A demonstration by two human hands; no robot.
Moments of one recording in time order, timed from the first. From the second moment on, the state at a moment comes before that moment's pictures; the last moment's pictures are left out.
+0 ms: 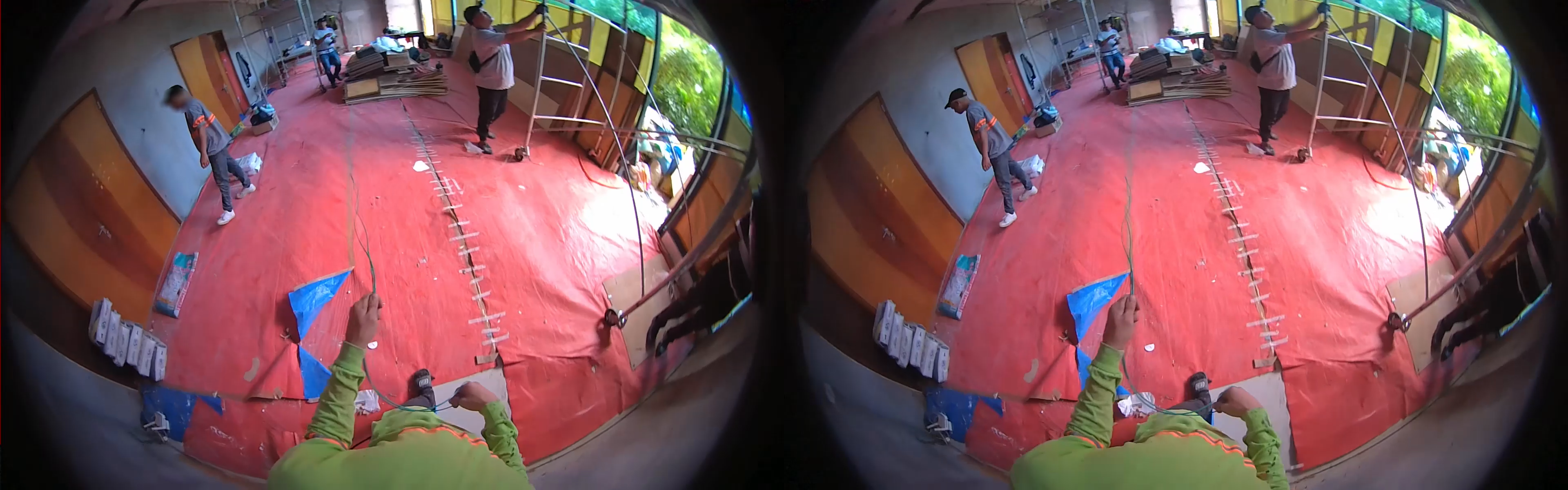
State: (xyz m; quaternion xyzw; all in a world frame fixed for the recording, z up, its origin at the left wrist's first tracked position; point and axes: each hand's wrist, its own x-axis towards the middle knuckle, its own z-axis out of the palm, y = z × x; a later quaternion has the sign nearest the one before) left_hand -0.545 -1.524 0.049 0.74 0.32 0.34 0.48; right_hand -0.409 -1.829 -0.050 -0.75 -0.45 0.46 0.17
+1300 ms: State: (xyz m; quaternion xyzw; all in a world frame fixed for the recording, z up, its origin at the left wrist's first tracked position) left_hand -0.595 -1.333 -0.130 0.50 0.87 0.05 0.04; right_hand -0.261 -0.811 -0.167 -0.40 0.03 0.81 0.43
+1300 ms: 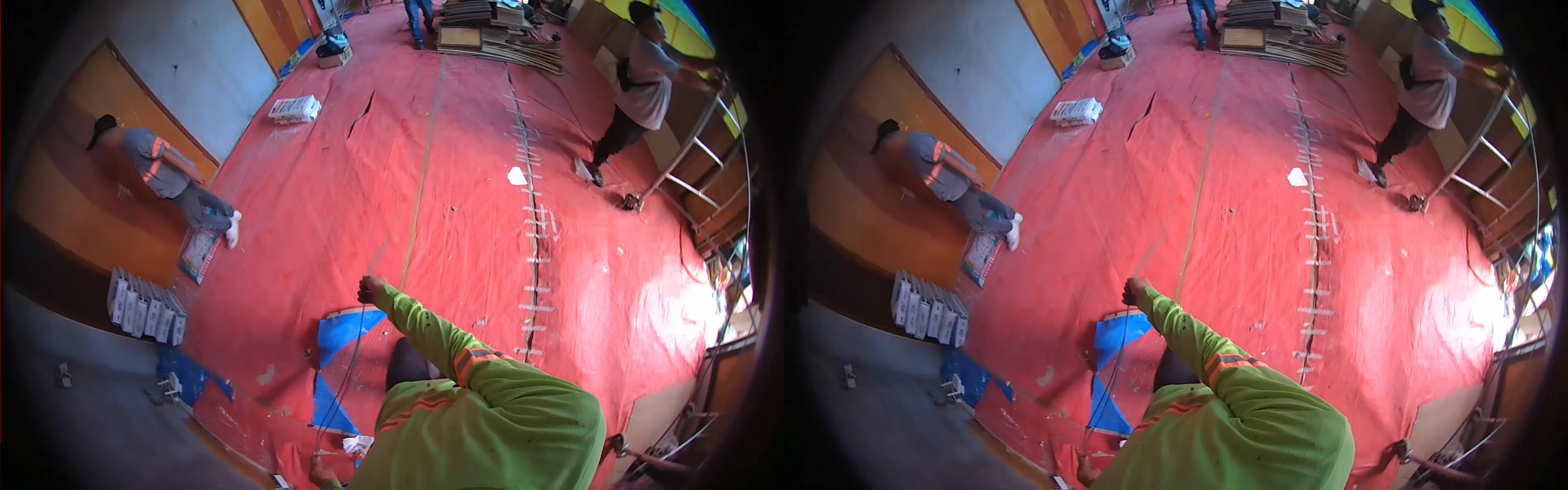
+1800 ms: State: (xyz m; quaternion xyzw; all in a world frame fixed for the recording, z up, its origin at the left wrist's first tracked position) left_hand -0.713 -0.818 -0.088 0.12 0.99 0.04 -0.07; right_hand -0.304 -0.379 -0.144 -0.31 -0.04 0.87 0.39
